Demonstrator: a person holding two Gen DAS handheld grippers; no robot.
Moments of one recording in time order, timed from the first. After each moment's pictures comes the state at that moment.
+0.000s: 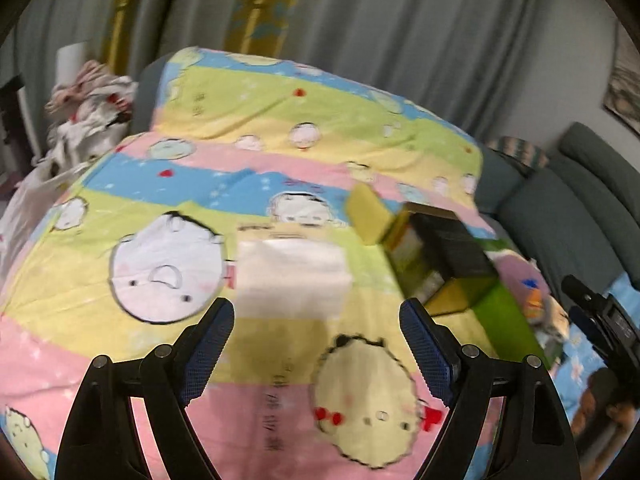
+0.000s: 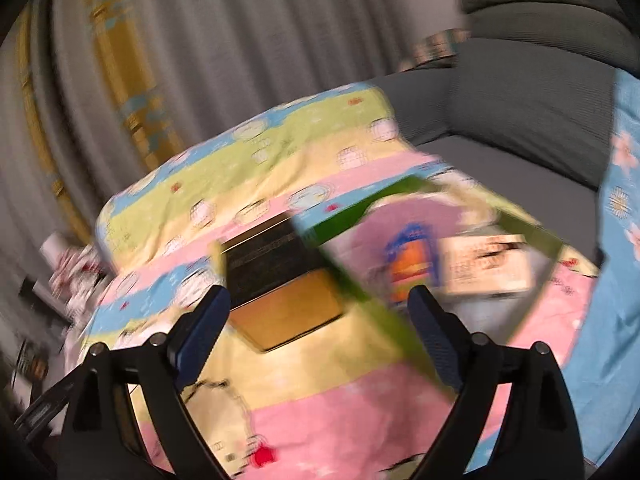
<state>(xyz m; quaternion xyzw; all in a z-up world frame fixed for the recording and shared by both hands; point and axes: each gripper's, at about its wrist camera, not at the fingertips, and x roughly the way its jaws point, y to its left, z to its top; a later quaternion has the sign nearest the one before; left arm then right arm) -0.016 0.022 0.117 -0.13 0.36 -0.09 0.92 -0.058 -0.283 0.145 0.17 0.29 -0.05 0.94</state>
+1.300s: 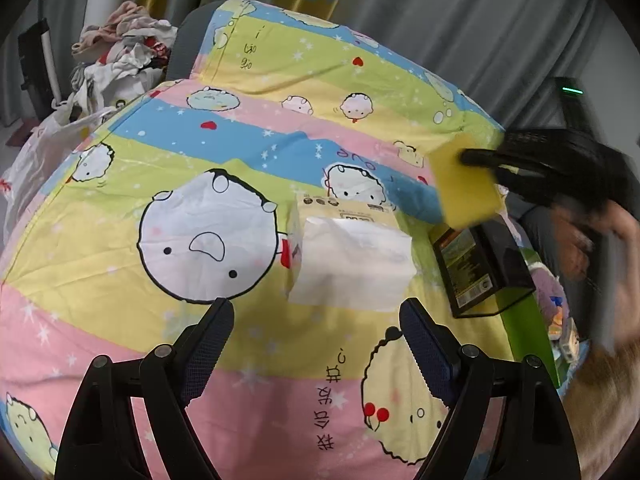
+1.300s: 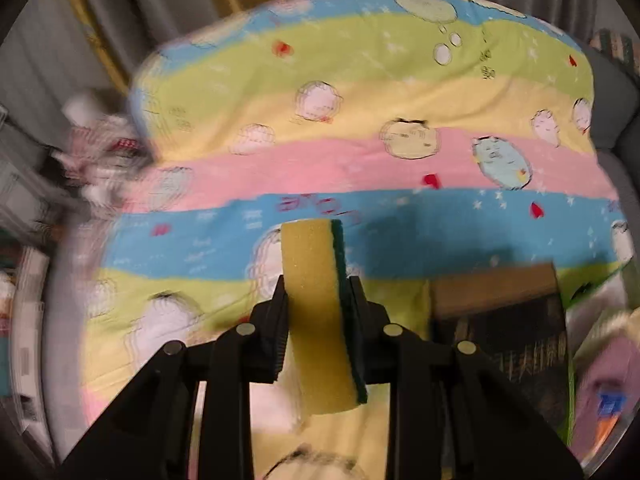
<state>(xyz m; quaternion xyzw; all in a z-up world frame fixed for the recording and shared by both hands) 0.008 0.067 0.094 -0.17 0.43 -0.06 0.88 0.159 -0.161 0.154 0.09 0.48 0.14 0.86</state>
